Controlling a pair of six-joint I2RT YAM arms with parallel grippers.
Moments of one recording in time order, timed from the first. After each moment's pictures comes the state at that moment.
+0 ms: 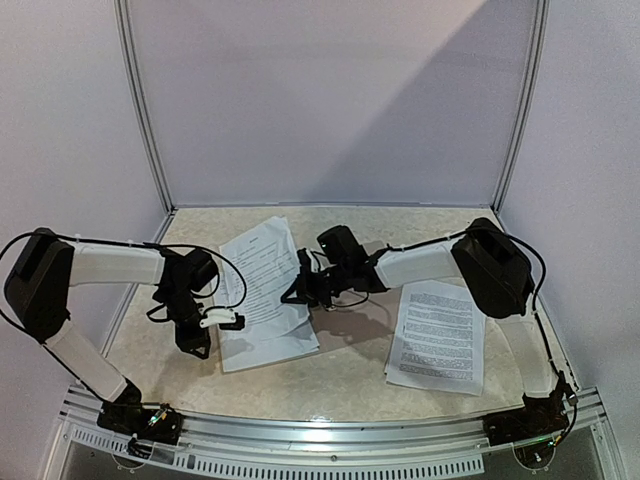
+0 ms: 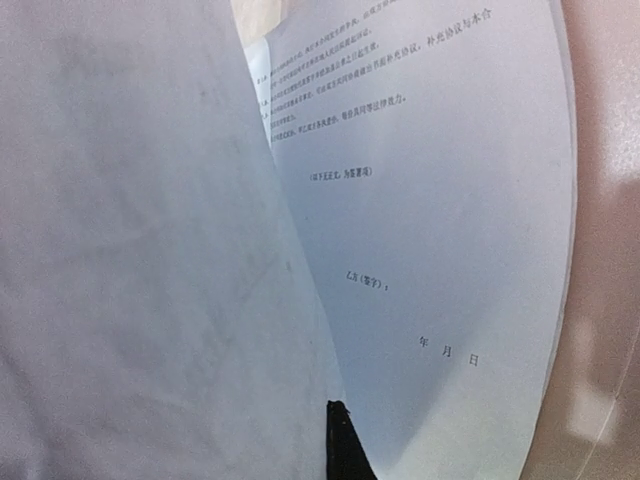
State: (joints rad) left arm -0.46 1.56 0.82 -0.88 0.10 0.76; right arm 0.87 2.32 1.59 0.08 -0.56 0.97
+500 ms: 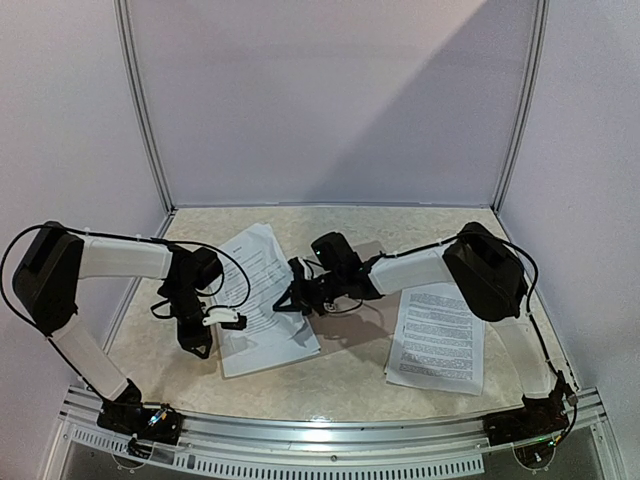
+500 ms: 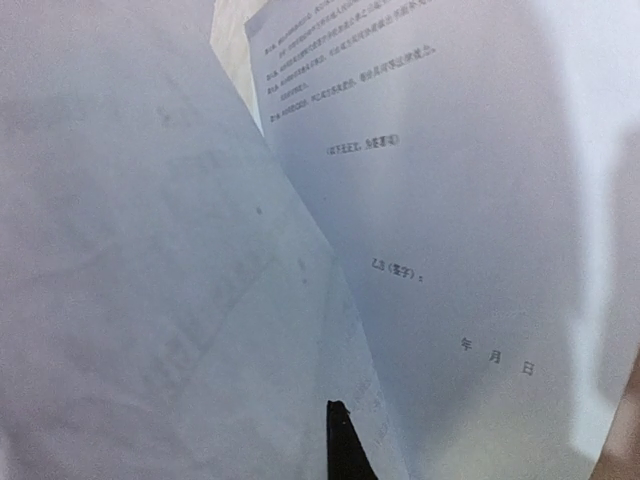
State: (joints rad) left arm -0.47 1.63 0.87 -0.93 0.09 0.76; right arm 0.90 2.36 1.61 0.13 -0.64 1.04
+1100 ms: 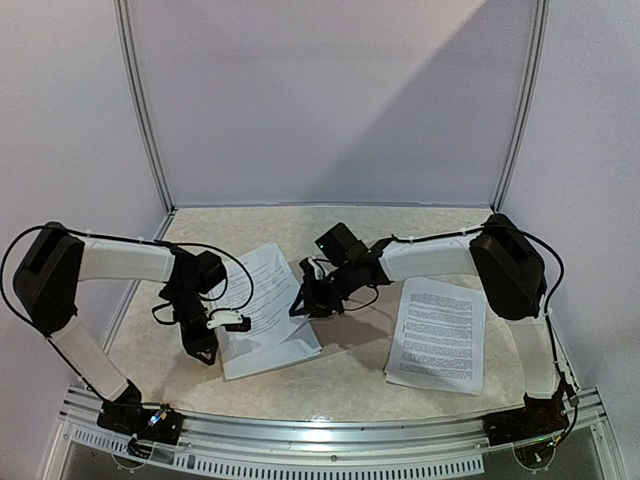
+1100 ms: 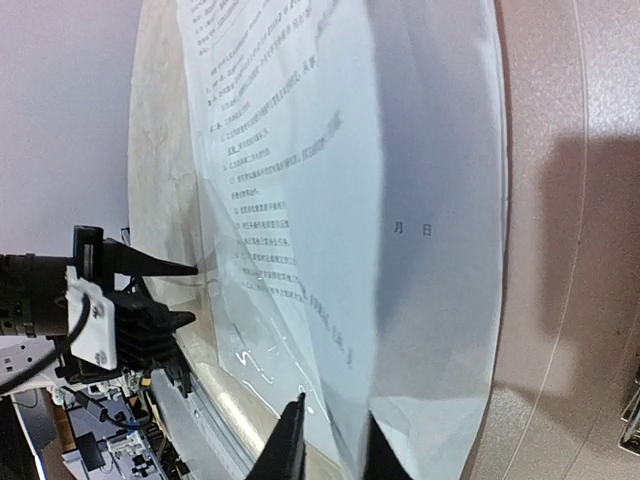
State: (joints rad) left arm -0.50 1.63 0.87 -0.95 0.17 0.63; right arm 0.89 2.23 1.60 -0.26 -0.55 0.86
